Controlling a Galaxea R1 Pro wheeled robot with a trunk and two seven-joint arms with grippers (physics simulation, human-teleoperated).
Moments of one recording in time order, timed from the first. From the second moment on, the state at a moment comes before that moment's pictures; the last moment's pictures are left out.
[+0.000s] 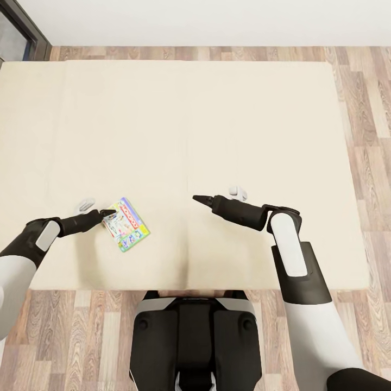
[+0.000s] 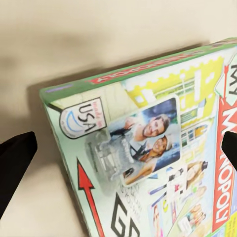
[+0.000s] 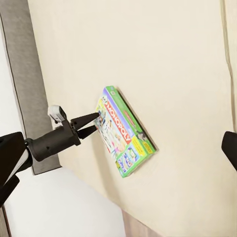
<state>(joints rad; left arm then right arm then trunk) -1.13 0.38 0.06 -0.47 0.48 0.61 -0.54 -0.83 0.10 0.08 -1.54 -0.91 1.04 -0.03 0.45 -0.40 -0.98</state>
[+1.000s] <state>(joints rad) -1.13 0.39 0.06 -0.47 0.48 0.61 -0.54 -0.82 0.10 0.08 -1.54 -0.91 1.04 -0.03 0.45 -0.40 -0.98</state>
